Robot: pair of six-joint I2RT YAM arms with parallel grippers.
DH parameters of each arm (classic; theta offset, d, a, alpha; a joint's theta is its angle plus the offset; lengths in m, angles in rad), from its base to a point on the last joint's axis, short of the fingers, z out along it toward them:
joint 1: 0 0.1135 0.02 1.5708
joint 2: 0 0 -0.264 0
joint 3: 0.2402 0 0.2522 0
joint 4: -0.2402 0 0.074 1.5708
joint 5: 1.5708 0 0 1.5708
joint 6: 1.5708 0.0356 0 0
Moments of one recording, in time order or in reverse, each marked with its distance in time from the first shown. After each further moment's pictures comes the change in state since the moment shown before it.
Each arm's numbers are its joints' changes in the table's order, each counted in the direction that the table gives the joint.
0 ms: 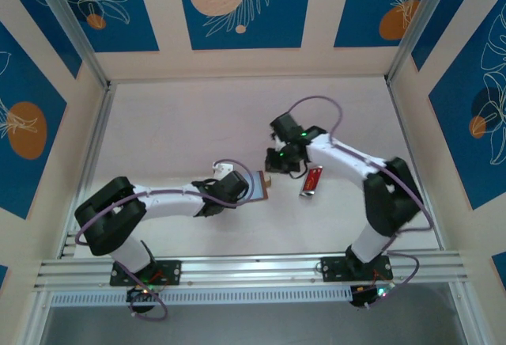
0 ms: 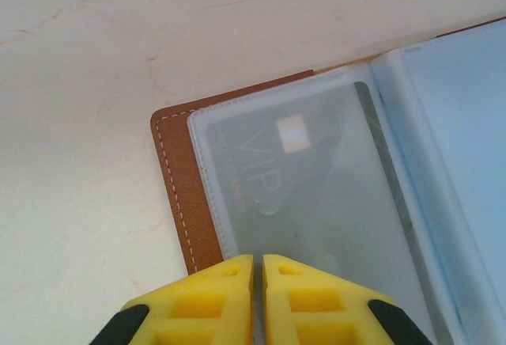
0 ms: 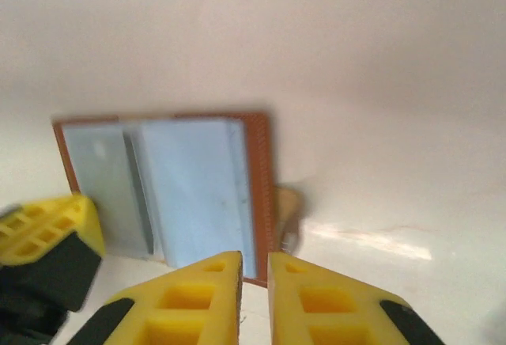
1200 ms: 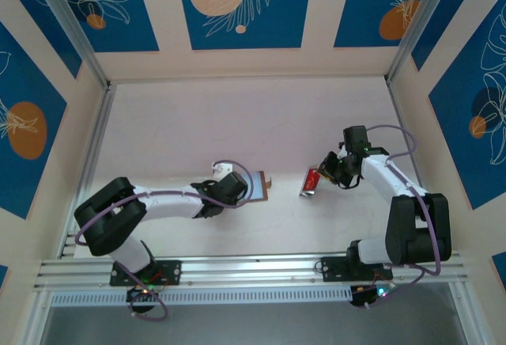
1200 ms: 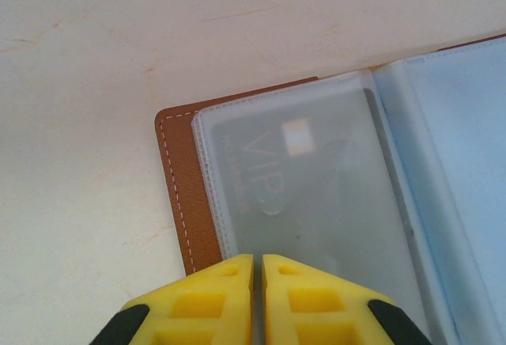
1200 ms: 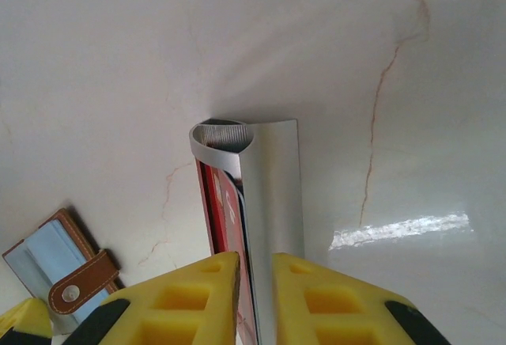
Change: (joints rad) left arm 0.000 0.003 -0.024 0.054 -0.011 0.000; right arm -0.506 0.222 -0.383 0.114 -0.159 0.032
